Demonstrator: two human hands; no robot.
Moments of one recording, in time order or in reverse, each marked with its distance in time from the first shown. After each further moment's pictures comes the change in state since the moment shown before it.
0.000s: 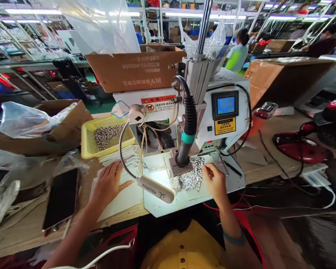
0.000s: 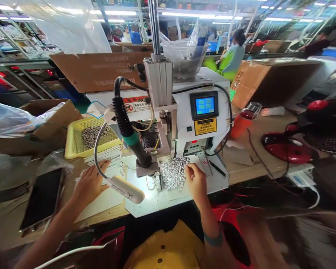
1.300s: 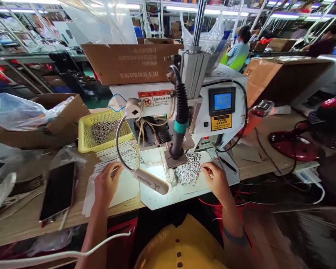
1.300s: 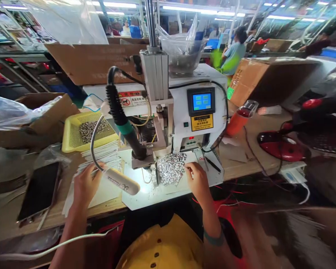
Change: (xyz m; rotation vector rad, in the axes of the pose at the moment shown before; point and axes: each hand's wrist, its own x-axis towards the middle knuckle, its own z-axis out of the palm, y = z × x) left_hand 0.003 0.036 -0.013 -0.361 0.276 -0.367; right_hand -0.001 0.014 -0.024 -0.020 -0.201 -0.090
